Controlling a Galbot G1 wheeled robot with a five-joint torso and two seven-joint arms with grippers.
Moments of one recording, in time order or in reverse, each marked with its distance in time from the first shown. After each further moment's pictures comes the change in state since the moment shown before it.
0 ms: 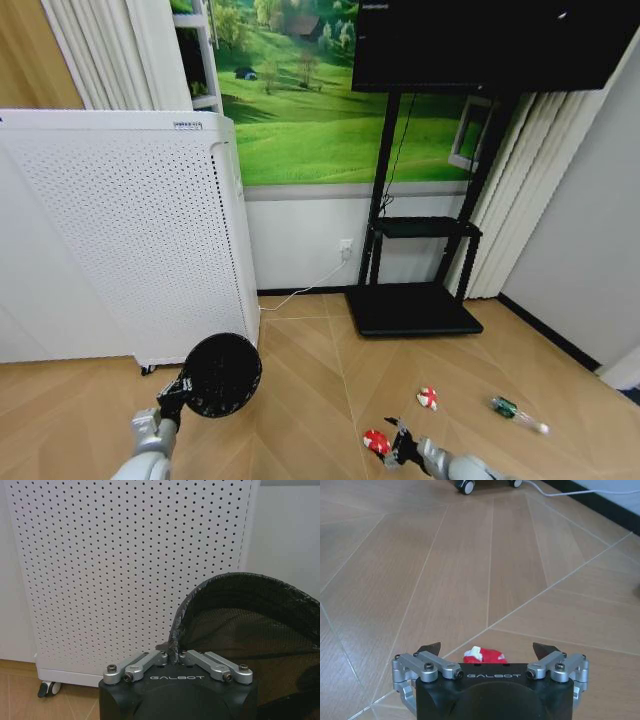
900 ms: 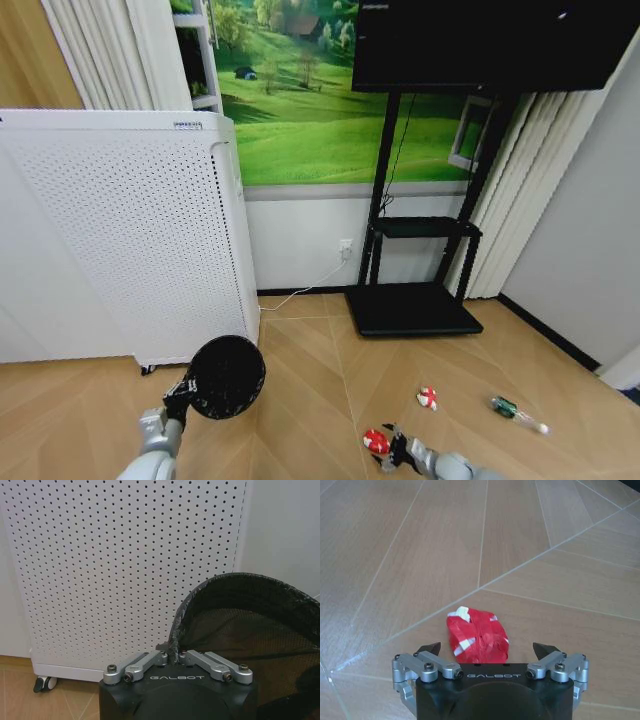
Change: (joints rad) left arm -0.005 -0.004 0.014 0.018 0.010 0.000 0.002; right arm 0.125 0.140 -0.105 -0.292 -0.006 0.042 -0.022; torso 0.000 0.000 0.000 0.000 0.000
